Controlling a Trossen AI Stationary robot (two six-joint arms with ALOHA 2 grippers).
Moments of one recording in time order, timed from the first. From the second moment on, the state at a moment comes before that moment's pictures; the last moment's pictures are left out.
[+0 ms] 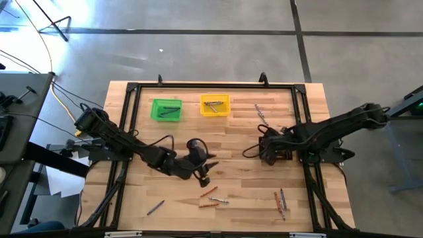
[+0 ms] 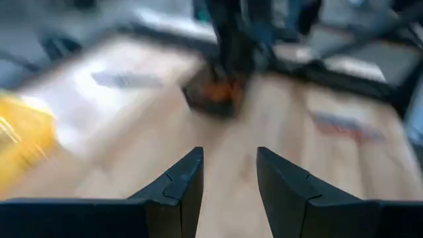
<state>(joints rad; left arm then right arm) -0.43 1.63 1.03 0.08 -0.67 -0.45 0.23 1.12 0.74 -0.91 0.19 0.88</state>
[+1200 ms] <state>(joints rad) -0.93 1.70 1.03 -0.71 0.04 -1.98 0.38 1.12 0.77 -0.43 0.24 0.71</state>
